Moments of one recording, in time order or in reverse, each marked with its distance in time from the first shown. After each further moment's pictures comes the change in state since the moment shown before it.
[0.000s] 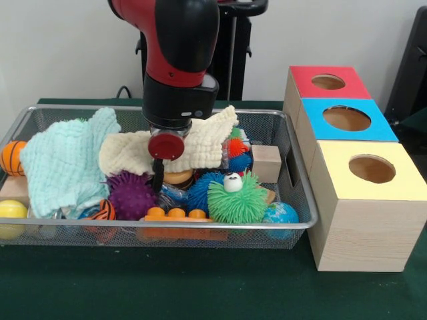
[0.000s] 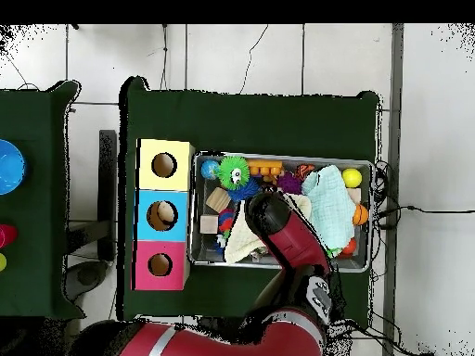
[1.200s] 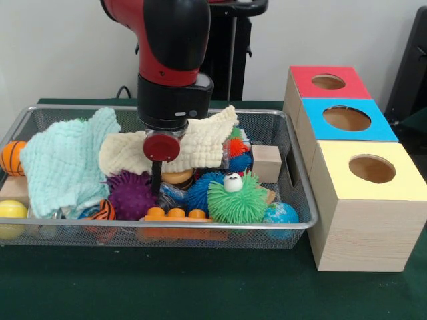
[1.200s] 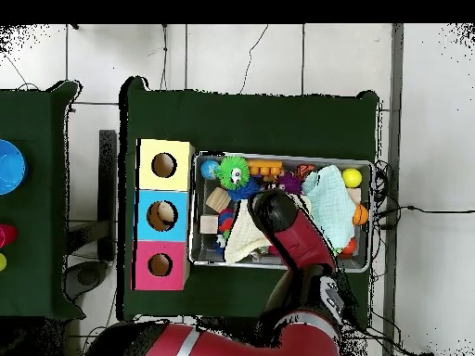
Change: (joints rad) arm -0.056 -0.028 0.057 0.005 0.000 0.000 0.000
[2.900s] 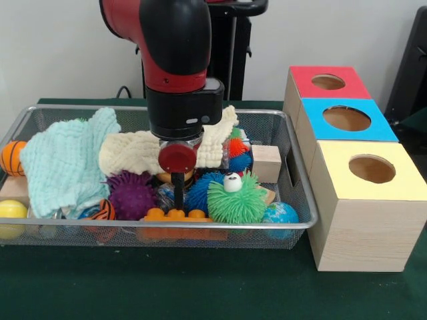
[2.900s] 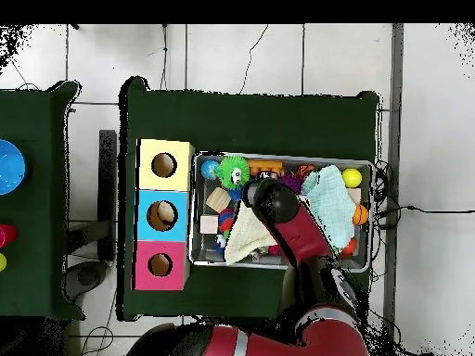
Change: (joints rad) arm -0.101 -0.046 0.170 0.011 -0.001 0.000 0.000
